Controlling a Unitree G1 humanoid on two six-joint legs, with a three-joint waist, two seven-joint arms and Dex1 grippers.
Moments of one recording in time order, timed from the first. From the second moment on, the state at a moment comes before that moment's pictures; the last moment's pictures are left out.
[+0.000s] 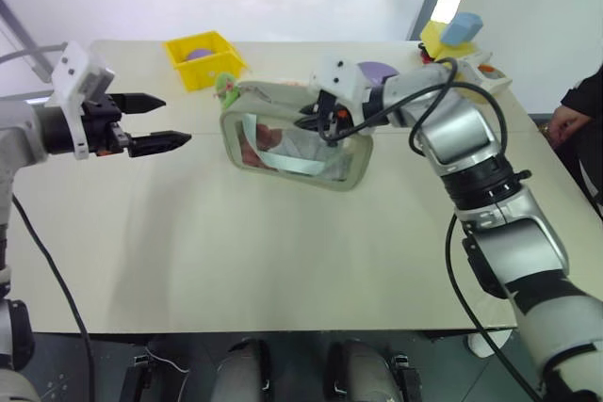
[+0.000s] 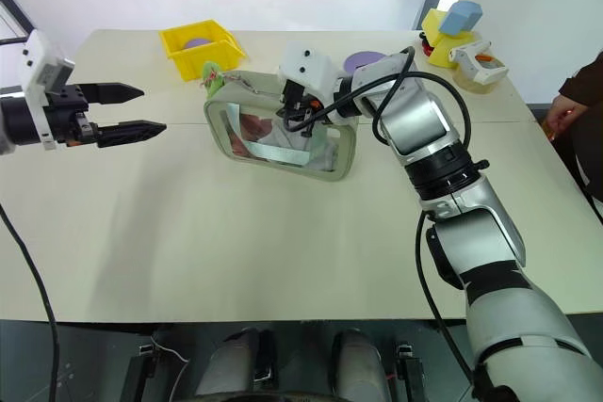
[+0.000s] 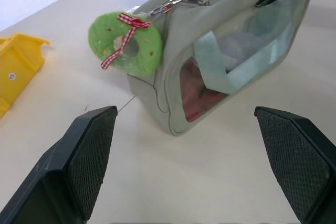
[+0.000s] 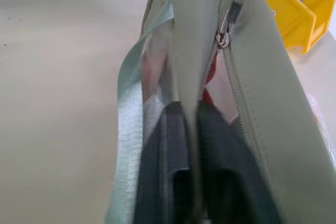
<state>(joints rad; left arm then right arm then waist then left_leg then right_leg) -0.67 1.04 0.18 0.02 -0.49 0.73 -1.11 -1.15 -0.47 0.35 0.26 0.06 0.54 1.04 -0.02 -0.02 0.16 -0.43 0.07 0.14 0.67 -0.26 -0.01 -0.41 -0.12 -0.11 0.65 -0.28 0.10</state>
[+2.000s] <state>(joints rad) -0.70 1.05 0.18 0.09 -0.49 0.71 -1.10 -1.12 -0.51 0.35 -0.08 0.19 0.91 0.98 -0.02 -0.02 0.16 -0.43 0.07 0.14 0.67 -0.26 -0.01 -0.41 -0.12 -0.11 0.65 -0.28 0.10</state>
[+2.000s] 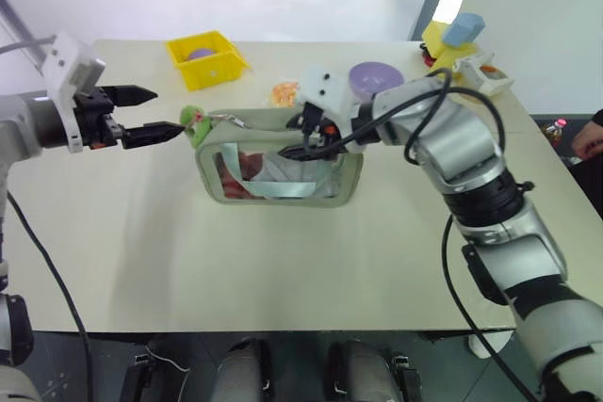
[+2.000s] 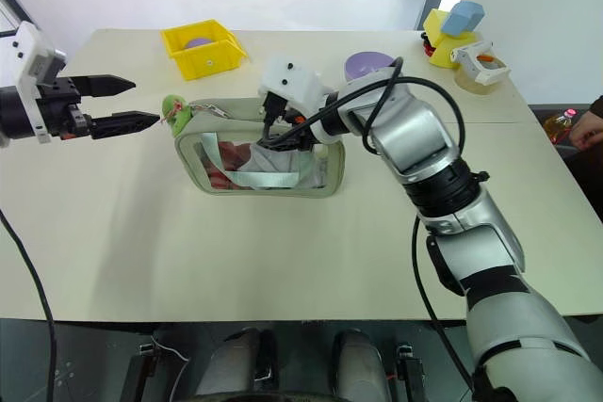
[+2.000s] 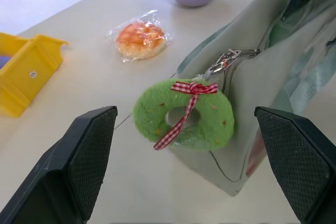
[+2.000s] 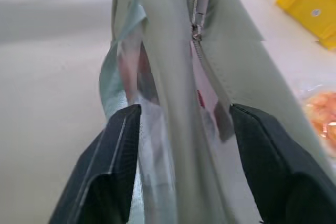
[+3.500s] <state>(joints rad) -0.81 0.85 0.08 0.38 -0.34 0.55 -1.07 -0.88 -0.72 0.28 -0.20 0.22 0.64 1.12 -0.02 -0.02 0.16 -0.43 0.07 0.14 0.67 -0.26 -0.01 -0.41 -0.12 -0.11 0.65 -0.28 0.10</state>
